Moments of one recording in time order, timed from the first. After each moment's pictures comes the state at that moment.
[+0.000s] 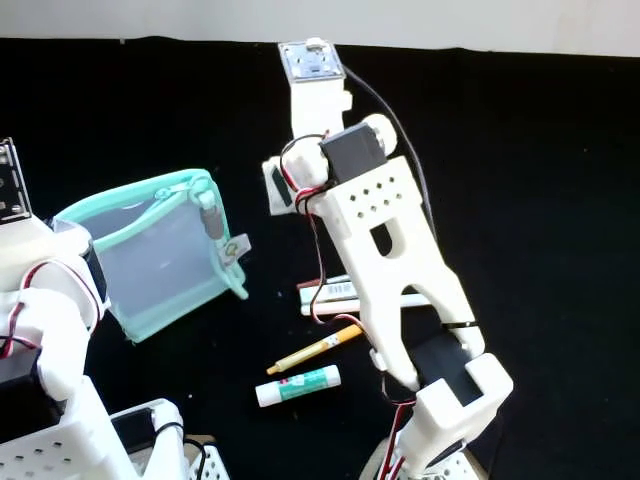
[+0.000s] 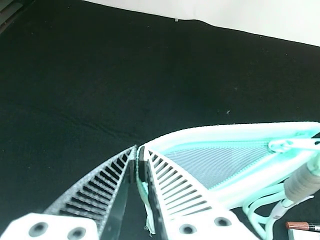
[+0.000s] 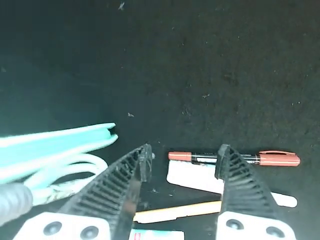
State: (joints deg) left arm -26.1 -58.3 17.8 86.5 1.8; right arm -35.2 8.9 -32.0 94.9 -13.8
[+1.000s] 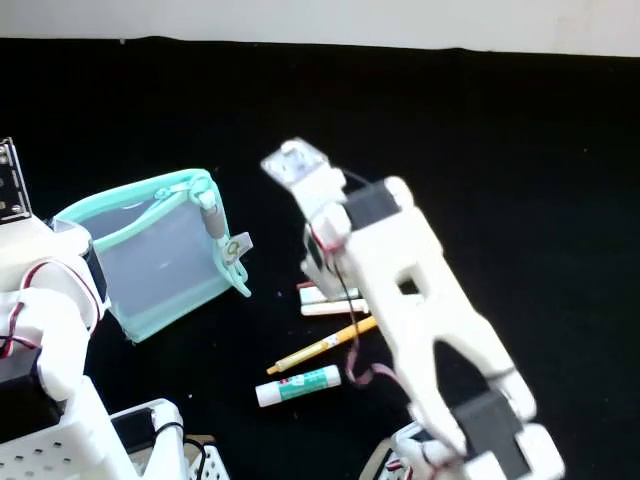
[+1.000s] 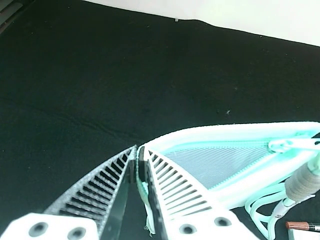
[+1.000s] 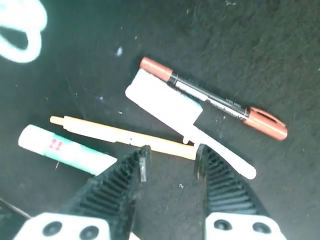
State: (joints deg) left arm -26.2 -58.3 17.8 86.5 1.7; right arm -32.9 -16.1 19.5 82.0 16.0
